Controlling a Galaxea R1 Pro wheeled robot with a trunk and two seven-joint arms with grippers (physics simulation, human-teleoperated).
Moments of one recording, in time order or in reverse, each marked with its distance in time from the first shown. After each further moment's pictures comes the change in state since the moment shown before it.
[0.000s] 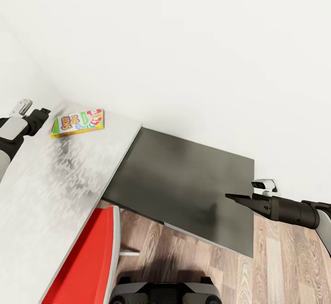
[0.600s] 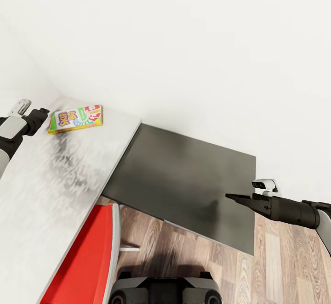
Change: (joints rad) left arm -0.017 0.001 0.000 0.027 0.000 -0.003 0.000; right arm 0.000 -0.002 -0.001 0.000 0.000 0.000 0.000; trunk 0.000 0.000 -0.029
